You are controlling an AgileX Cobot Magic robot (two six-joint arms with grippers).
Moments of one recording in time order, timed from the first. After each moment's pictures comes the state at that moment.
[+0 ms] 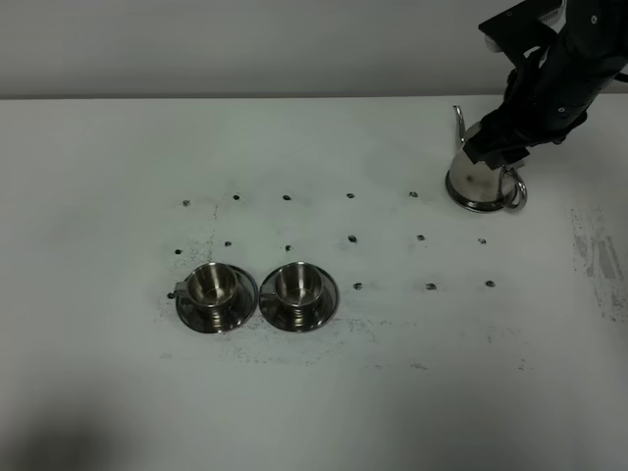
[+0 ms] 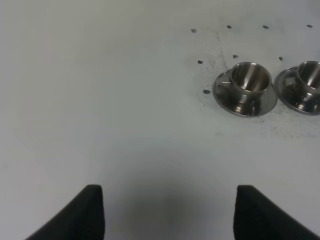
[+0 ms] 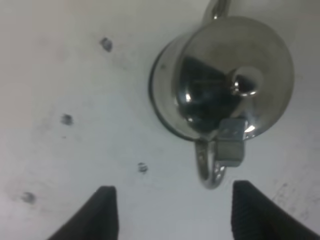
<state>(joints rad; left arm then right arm) 0.06 0.00 -0.51 -0.12 1.08 0.12 0.16 1.96 -1.62 -0.02 0.98 -0.28</state>
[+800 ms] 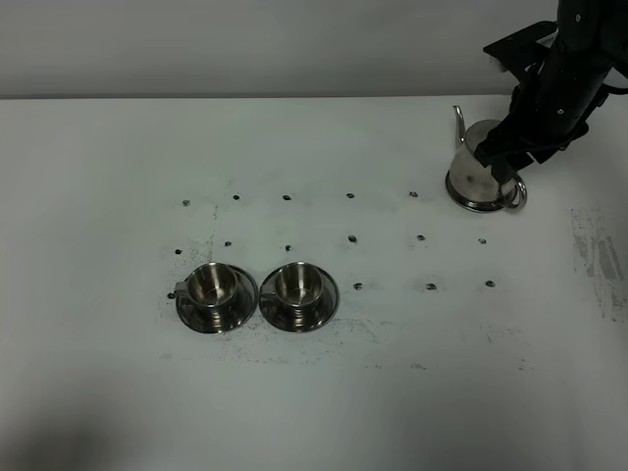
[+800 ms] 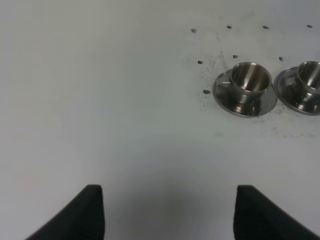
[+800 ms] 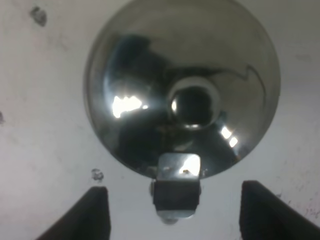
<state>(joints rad) 0.06 0.00 -0.51 -0.12 1.08 0.12 0.09 2.20 -1.85 0.01 1.14 -0.34</state>
